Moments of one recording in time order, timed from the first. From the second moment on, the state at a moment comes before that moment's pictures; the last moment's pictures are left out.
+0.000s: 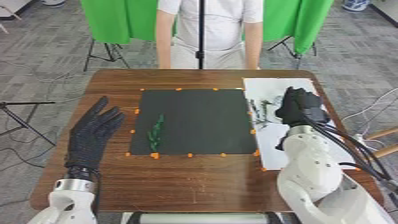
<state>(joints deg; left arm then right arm) 123.0 -47.6 -84.2 -121.5 28.6 16.5 28.6 -90.1 -57.6 63.1 -124.6 -149.9 -15.7 53.8</state>
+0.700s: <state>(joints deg) 121.9 -47.1 -84.4 -122.1 29.9 17.1 25.1 -74.4 -79.5 44.2 -101.6 -151.6 -20.6 44.7</state>
